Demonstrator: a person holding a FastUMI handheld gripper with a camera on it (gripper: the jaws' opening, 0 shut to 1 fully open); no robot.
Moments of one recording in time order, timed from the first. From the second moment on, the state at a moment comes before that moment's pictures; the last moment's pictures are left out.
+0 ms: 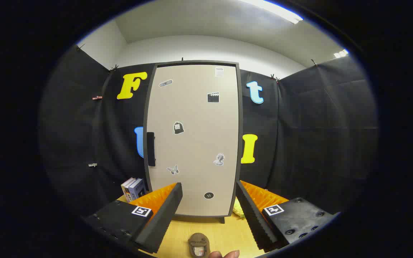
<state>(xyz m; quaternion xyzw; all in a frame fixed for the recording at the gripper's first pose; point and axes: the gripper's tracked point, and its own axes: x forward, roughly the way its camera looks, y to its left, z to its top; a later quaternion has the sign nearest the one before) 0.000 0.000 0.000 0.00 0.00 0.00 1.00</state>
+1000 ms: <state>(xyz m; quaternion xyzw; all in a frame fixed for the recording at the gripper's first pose) 0.000 0.006 0.004 0.01 0.00 0.00 1.00</state>
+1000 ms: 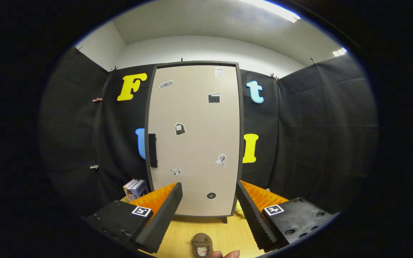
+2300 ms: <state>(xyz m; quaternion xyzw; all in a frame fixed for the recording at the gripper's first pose) 0.206 0.196 -0.001 0.01 0.02 0.08 1.00</state>
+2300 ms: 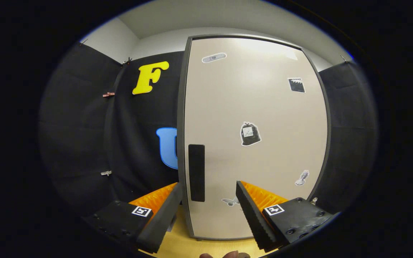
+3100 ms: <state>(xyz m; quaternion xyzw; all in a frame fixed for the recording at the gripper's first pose) 0.258 0.225 -0.021 0.02 0.04 0.09 0.99</state>
